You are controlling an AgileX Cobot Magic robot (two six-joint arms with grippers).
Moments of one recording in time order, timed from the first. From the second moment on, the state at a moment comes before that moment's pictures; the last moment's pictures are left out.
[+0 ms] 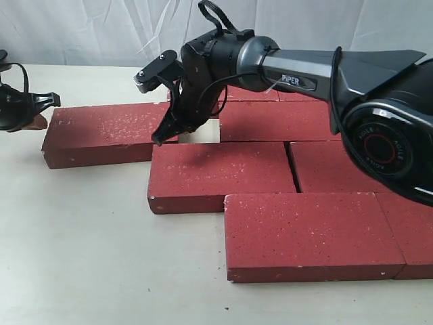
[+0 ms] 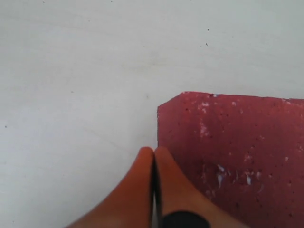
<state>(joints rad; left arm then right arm) 0.17 2.00 -1.15 -0.87 0.36 0.69 0.67 2.37 -1.94 -0.07 0.75 -0.21</state>
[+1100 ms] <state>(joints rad) 0.17 2.00 -1.16 -0.88 0.39 0.69 0.54 1.81 -1.31 -0.15 0.69 -0.07</state>
